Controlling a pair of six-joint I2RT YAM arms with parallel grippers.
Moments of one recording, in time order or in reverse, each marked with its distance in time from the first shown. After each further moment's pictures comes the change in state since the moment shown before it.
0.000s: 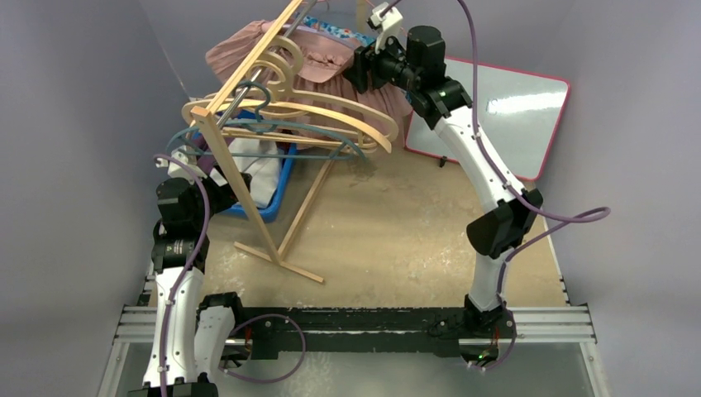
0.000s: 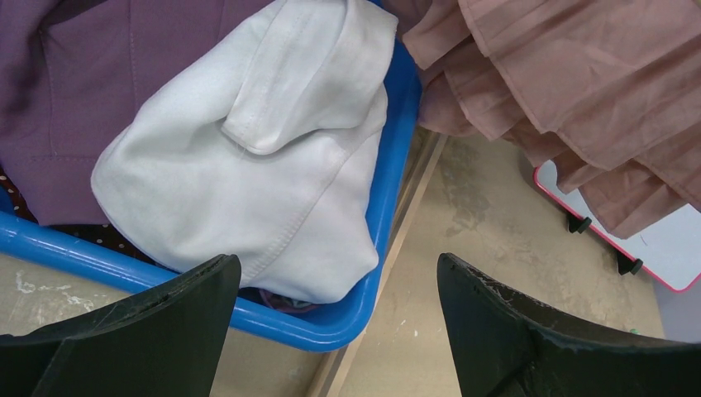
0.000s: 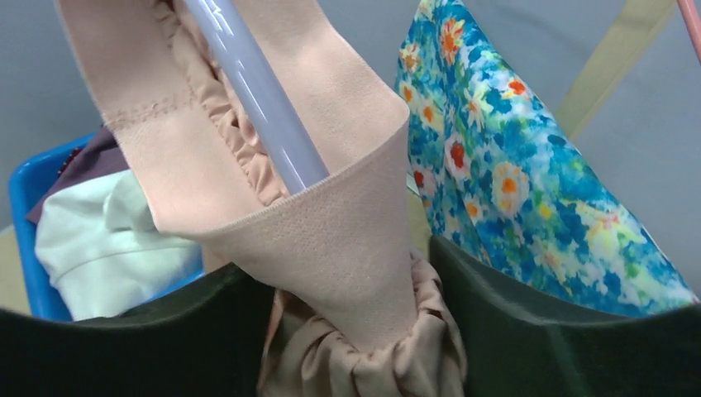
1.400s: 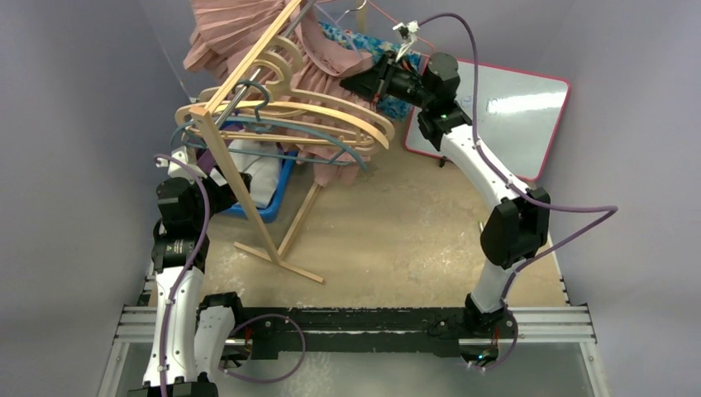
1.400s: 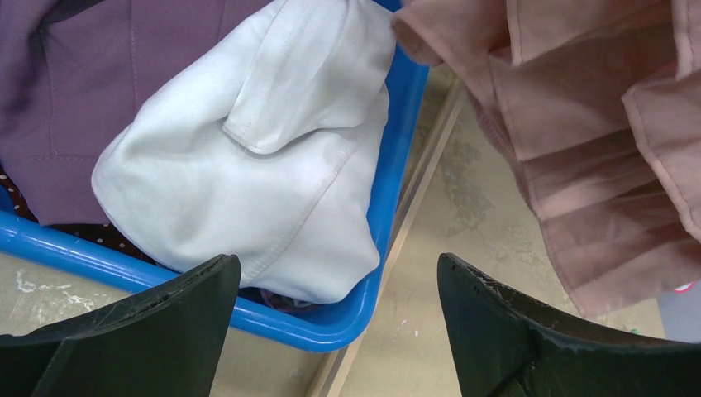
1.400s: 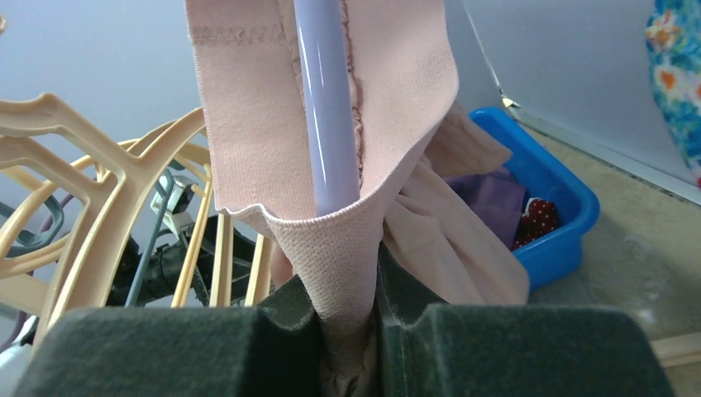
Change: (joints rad) left arm 0.001 0.003 0.000 0.000 0.000 0.000; right arm -0.069 -0.089 -0.407 0.630 -0.417 0.735
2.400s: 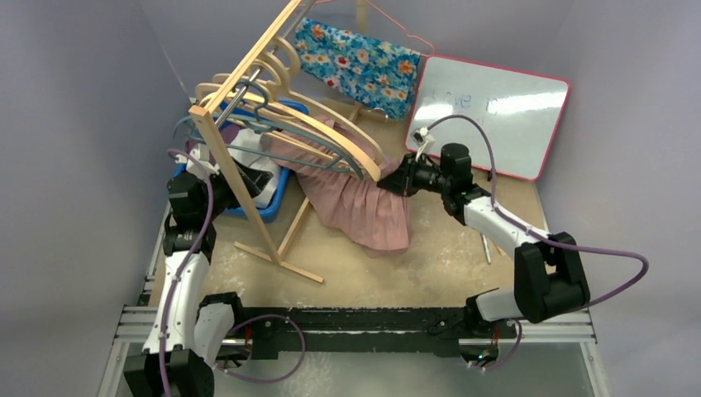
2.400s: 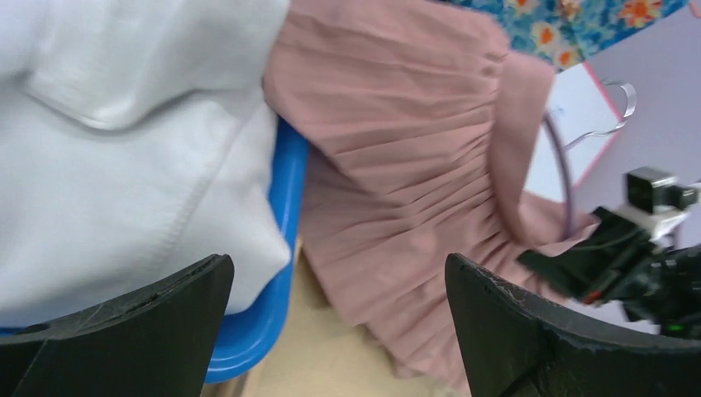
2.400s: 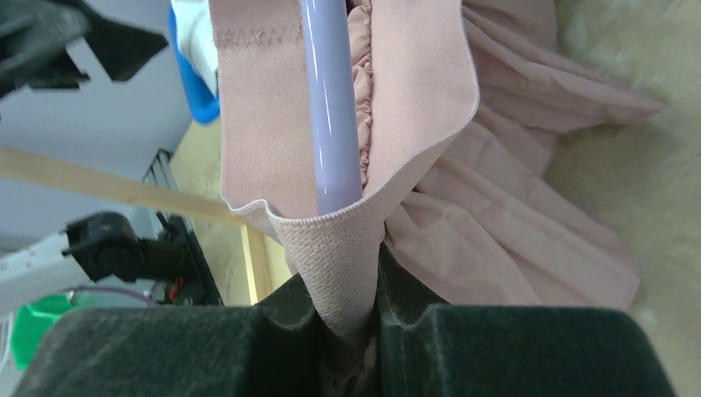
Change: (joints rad) left arm -0.003 0.107 -0.086 0.208 0.251 -0.155; right arm -0.103 -0.394 -0.903 -0.005 0.006 -0.221
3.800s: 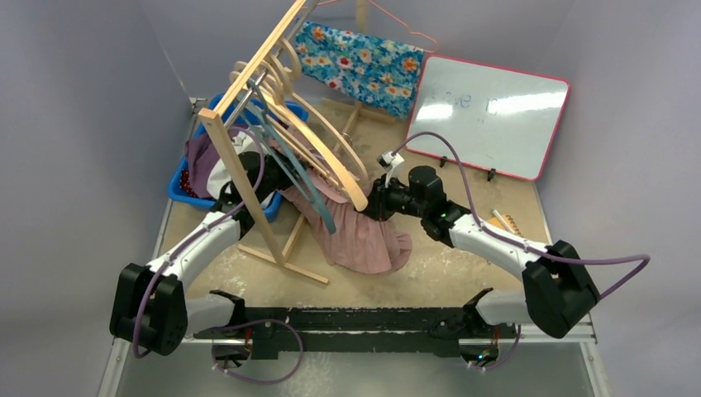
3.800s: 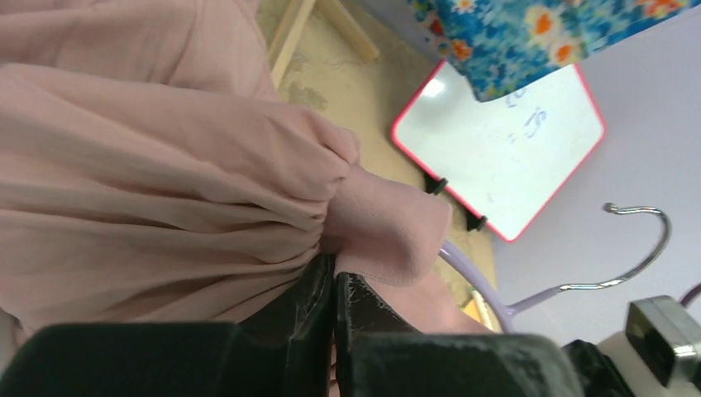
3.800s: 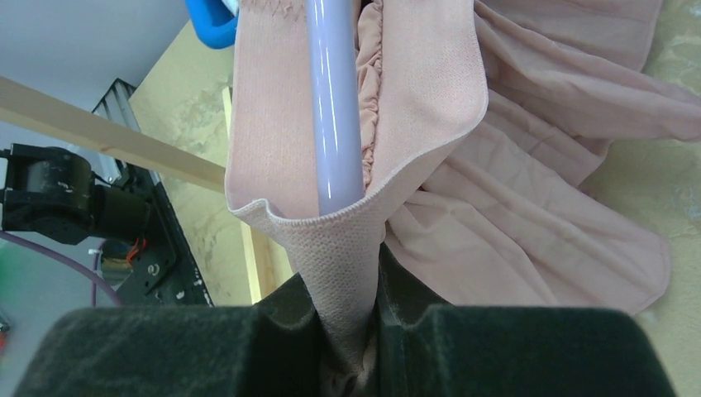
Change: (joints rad) left arm -0.465 0.408 0.079 0.356 -0.365 -0.260; right arm 0.329 -0.092 -0.100 -0.029 0.273 -0.118
